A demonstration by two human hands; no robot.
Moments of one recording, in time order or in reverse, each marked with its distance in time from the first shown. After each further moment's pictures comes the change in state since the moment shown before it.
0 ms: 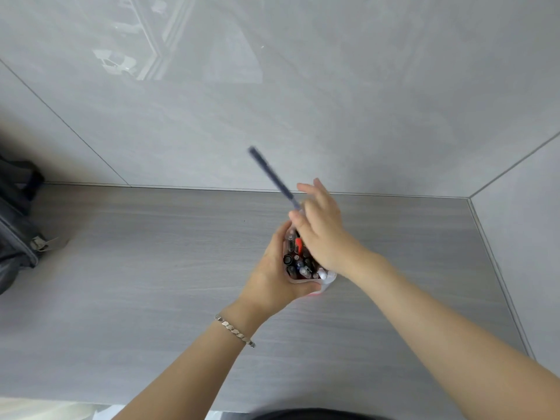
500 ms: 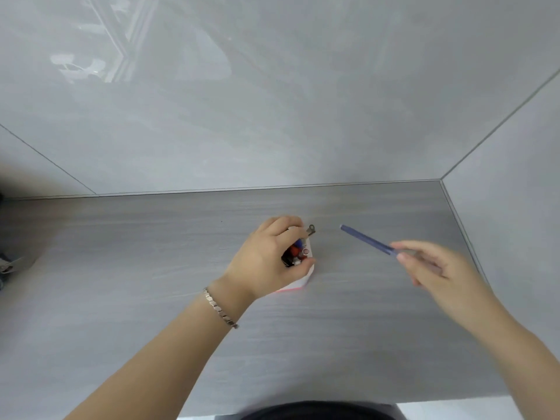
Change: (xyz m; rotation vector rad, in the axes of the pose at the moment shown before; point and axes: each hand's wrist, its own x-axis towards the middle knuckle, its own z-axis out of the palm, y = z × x) left_hand 0.028 0.020 0.004 0.585 -0.025 0.523; right_hand -0.129 0.067 -0.098 0.335 0.157 0.406
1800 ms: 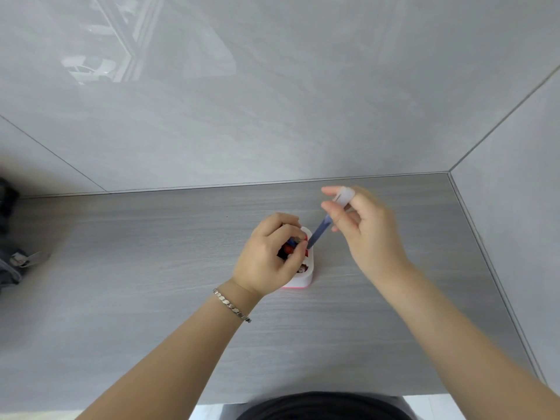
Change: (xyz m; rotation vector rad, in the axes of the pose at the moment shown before) left_hand -0.010 0.003 0.006 -0.197 0.235 0.011; right_hand 0.045 -0.053 0.075 0.043 0.161 -0.389
